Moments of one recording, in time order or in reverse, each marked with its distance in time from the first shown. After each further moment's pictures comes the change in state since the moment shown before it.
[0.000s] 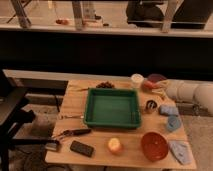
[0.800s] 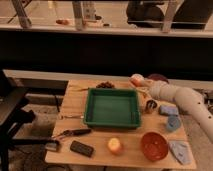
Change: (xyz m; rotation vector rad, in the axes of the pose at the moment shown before) arm -0.035 0.033 0.061 0.029 -0.139 0.114
